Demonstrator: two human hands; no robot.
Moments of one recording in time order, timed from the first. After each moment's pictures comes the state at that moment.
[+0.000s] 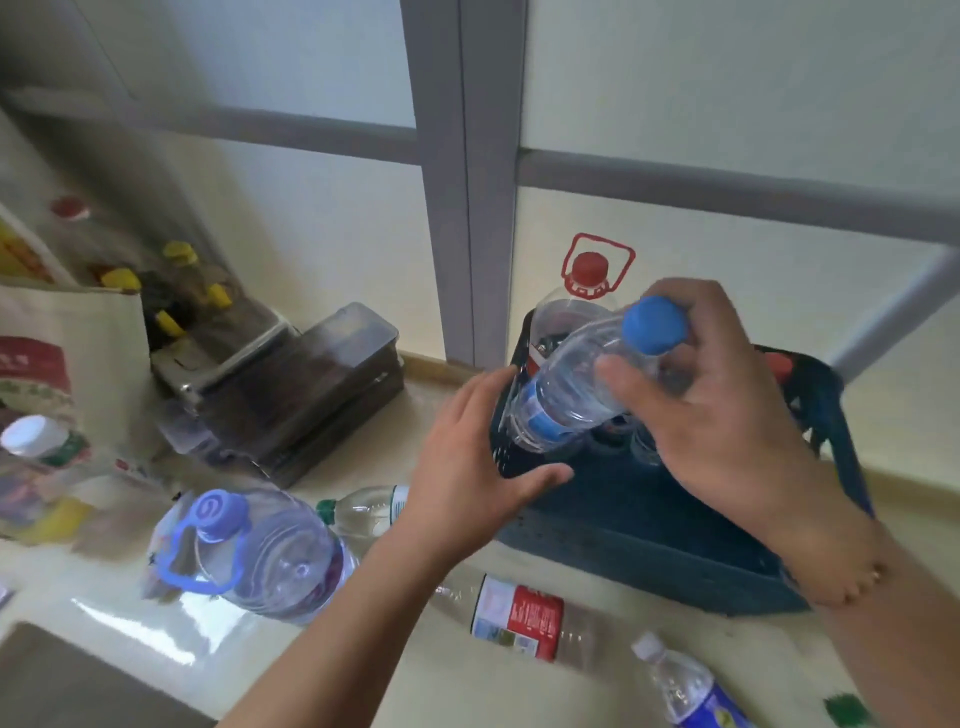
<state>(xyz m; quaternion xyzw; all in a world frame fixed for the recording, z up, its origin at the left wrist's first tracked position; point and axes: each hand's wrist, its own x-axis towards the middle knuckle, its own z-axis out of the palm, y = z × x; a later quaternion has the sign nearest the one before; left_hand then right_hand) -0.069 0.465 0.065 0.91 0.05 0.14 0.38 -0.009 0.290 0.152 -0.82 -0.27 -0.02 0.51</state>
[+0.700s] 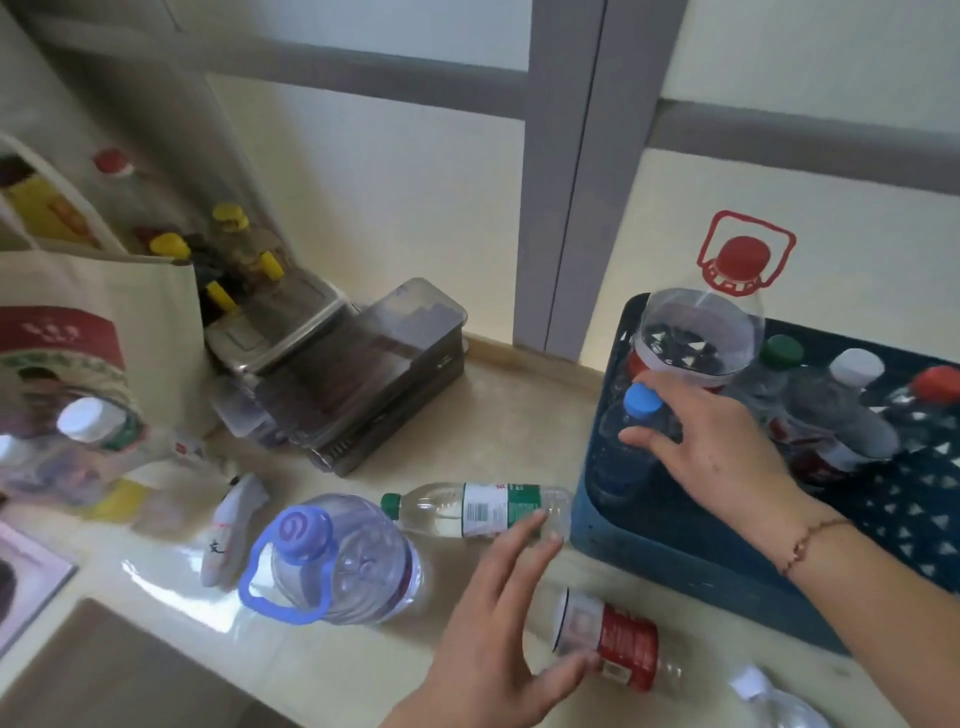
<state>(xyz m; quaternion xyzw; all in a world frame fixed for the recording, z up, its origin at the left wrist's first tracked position) -0.158 0.502 -0.049 0.90 -0.04 0.15 0.41 0.042 0.347 0.042 -0.94 -0.27 0.03 0.21</state>
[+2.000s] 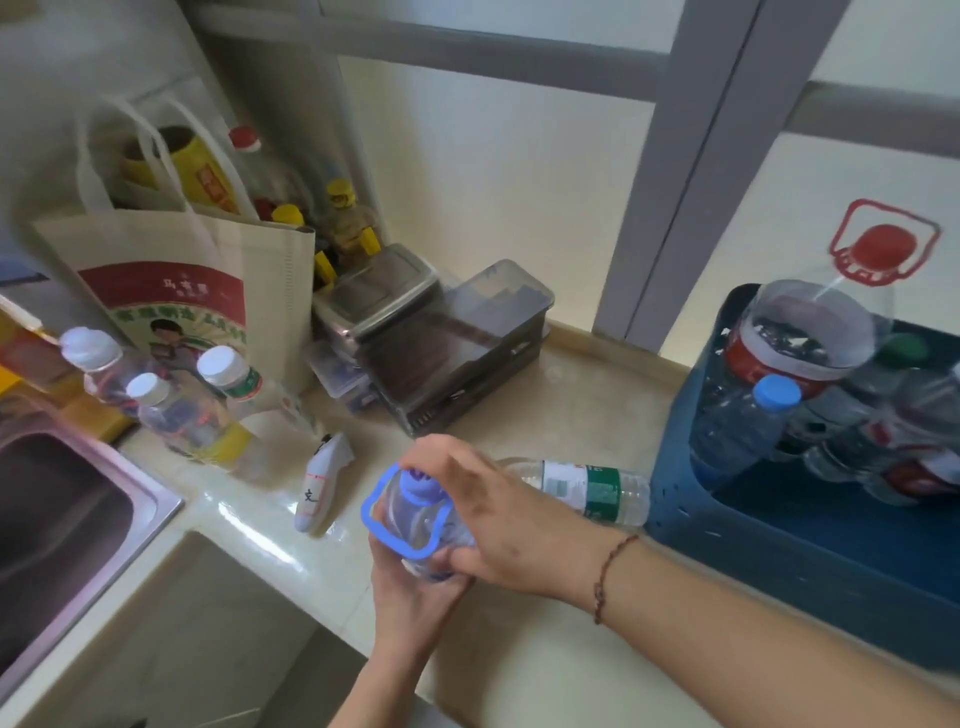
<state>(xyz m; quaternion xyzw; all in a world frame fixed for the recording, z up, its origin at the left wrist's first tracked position) -0.222 0.609 -0.108 0.72 0.37 0.22 0.54 -0.095 0.521 0.025 -0.71 -0.59 0.19 0.33</state>
